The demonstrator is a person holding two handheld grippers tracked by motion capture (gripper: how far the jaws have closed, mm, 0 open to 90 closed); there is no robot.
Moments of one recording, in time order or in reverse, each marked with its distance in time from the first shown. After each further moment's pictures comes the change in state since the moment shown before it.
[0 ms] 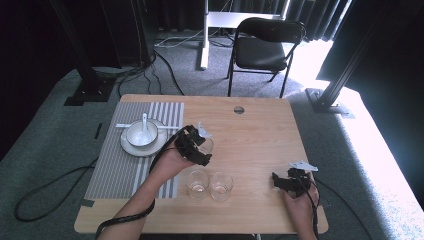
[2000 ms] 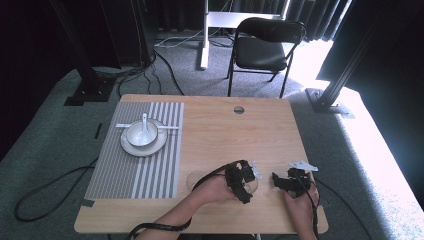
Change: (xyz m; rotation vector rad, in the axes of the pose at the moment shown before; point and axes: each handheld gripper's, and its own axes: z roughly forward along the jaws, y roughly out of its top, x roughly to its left) left arm -0.139 0.036 0.080 0.096 -0.285 0.331; right arm 0.000 0.000 0.000 0.001 0.001 0.001
